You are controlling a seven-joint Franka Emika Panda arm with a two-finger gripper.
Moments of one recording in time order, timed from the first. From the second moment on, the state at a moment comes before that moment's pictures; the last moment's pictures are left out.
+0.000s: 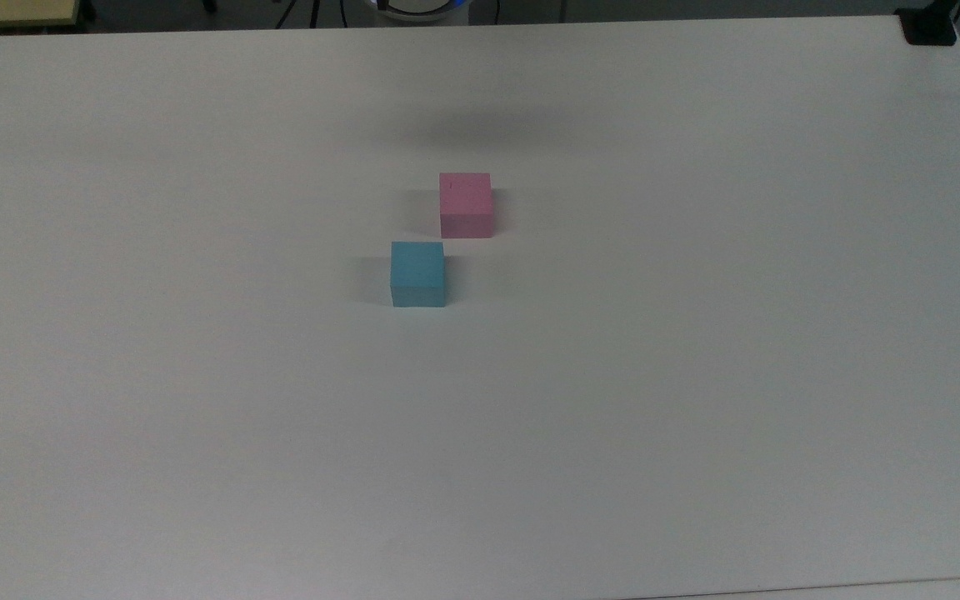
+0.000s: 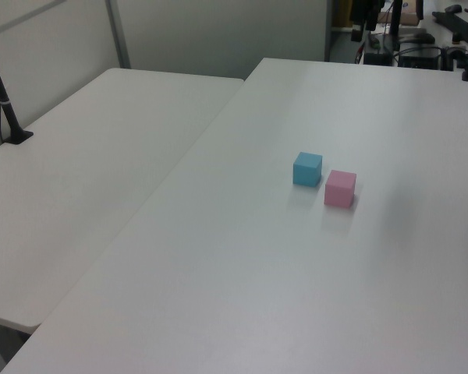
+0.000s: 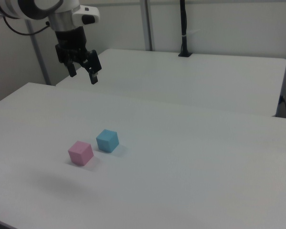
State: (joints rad) arm -0.01 -0.06 -0.04 -1.59 0.04 1.62 0.06
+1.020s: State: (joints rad) arm -0.01 -0.06 -0.03 -1.60 0.04 1.62 0.05
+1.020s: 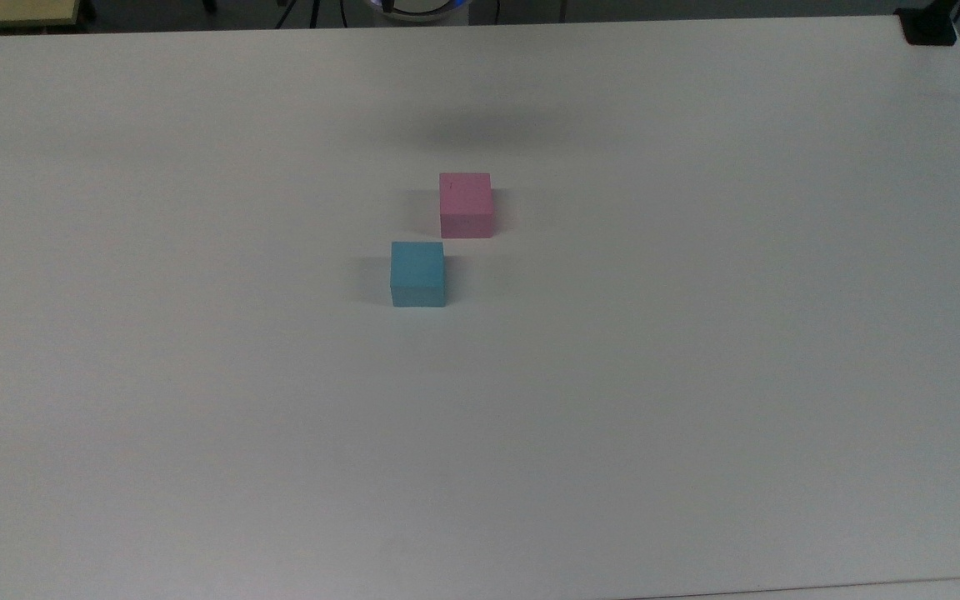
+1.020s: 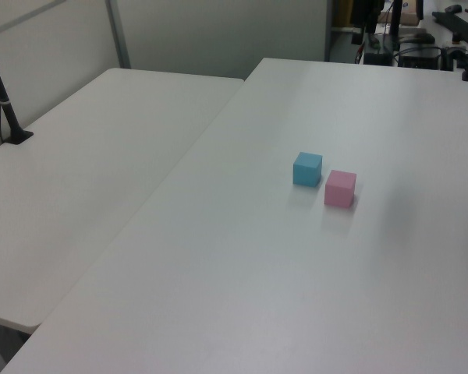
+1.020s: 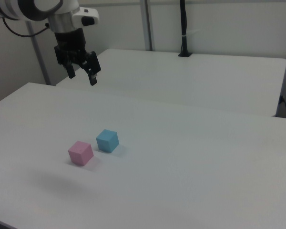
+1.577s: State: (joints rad) arm -0.01 -0.03 -0.04 -1.64 0.01 1.57 -0.08
